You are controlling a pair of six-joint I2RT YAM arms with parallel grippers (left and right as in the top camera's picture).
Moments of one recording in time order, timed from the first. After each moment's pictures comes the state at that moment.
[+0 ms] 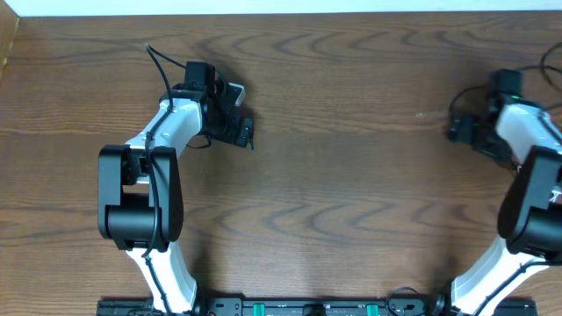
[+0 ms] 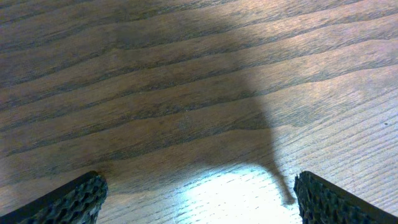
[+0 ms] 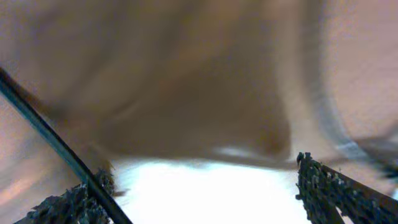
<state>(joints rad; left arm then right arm) -0.07 2.01 1.31 -0.60 0.25 0.24 -0.28 1.98 1.27 -0.65 0.16 0.25</state>
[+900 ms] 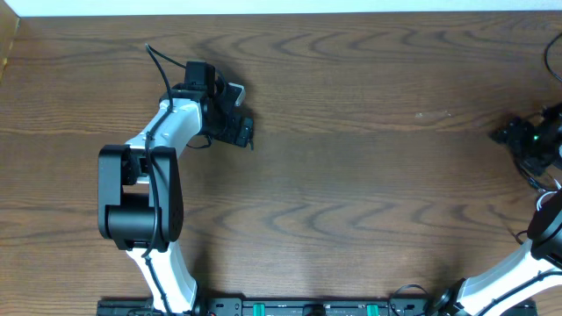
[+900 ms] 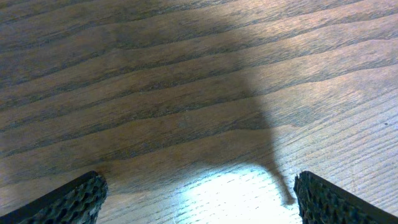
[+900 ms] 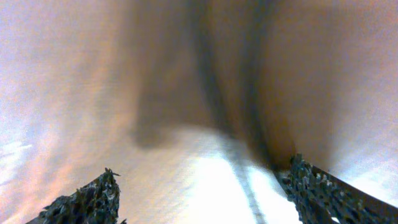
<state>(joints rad) -0.07 2.01 1.31 -0.60 0.25 0.24 -0.59 1.98 1.27 -0.54 -0.30 0.15</state>
